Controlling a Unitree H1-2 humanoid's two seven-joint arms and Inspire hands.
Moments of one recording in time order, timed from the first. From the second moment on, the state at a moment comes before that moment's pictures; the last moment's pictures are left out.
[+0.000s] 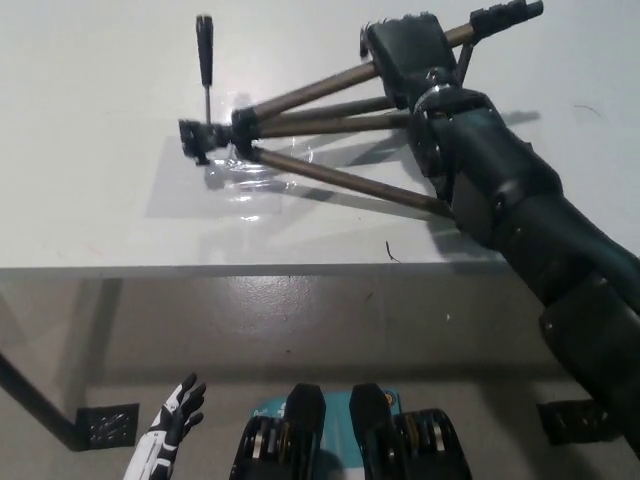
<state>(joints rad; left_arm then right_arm) 0.20 0.12 -0.04 -0.03 0.07 -0.23 -0.07 -1.29 -0.08 0.58 1.22 -0.79 0.07 -0.22</state>
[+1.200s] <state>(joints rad) 0.23 0.11 -0.05 -0.03 0.11 -0.23 -0.07 -1.28 0.03 -0.26 1.28 -0.35 -0.15 -0.55</state>
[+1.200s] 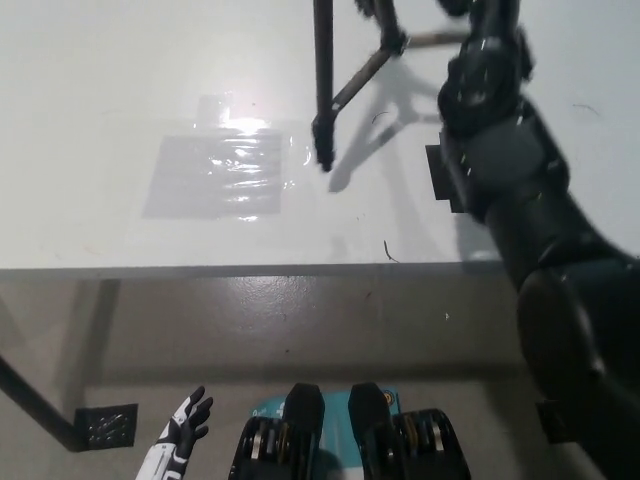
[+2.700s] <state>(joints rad) 0.24 0.11 -0.05 -0.03 0.13 -0.24 -0.06 -1.03 0.00 -0.07 1.13 -0.19 -0.33 -0.23</state>
